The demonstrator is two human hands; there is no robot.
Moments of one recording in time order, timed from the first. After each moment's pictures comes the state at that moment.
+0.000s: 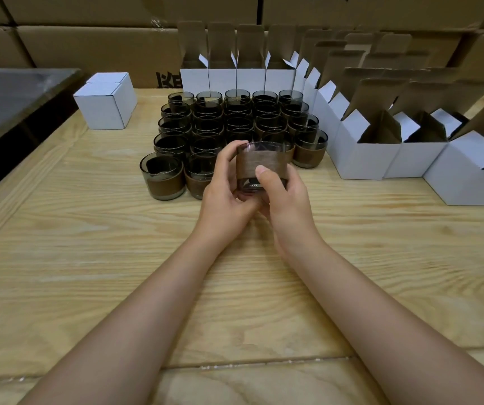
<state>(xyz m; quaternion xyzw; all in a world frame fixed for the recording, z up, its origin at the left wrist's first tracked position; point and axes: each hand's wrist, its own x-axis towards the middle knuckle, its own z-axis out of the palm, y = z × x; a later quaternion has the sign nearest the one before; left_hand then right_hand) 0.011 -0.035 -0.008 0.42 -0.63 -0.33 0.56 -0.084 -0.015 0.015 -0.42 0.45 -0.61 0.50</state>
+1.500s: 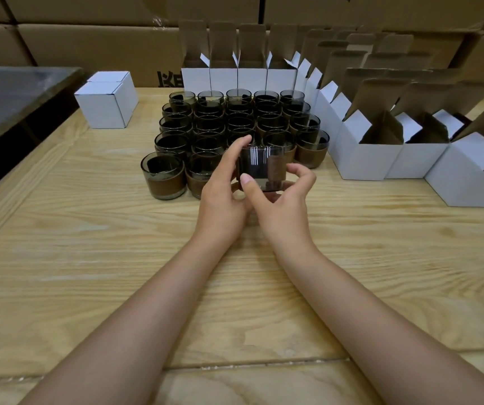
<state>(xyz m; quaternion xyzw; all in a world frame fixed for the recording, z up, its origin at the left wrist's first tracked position) 0.013 -0.035 -0.012 0.46 -0.65 -0.26 0.55 -0.081 -0.014 0.002 -0.49 0.54 -0.58 0.36</state>
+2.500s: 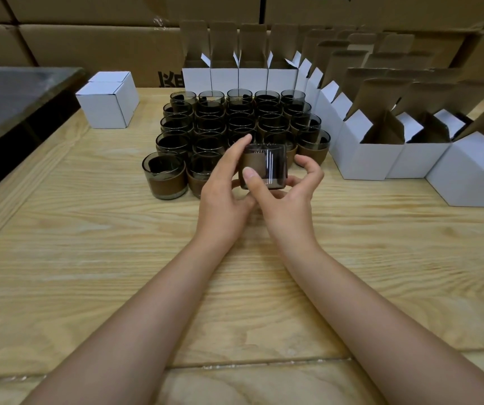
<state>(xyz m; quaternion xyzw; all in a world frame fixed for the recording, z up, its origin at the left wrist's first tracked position) 0.012 -0.037 -0.014 0.44 -0.65 -0.24 0.57 -0.081 -0.014 0.008 -0.46 0.52 -0.61 0.39</state>
